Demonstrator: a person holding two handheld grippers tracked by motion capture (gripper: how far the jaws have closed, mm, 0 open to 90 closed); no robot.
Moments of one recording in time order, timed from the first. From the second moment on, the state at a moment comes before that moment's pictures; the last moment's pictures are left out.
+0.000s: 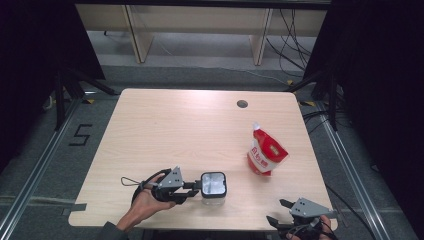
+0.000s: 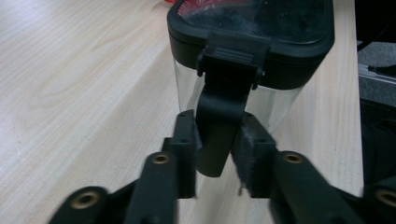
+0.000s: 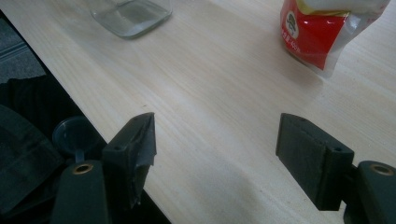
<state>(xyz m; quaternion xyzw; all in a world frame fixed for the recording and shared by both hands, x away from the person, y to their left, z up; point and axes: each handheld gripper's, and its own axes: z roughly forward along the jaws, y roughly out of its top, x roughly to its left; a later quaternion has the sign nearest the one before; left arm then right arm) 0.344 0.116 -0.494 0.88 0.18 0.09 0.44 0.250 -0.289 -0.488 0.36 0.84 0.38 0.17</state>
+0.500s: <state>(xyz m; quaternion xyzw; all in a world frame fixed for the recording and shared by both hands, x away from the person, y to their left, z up) 0.331 0.129 -0.485 0.85 0.23 0.11 0.45 0.252 -0.292 -0.490 0.35 0.84 0.38 0.17</state>
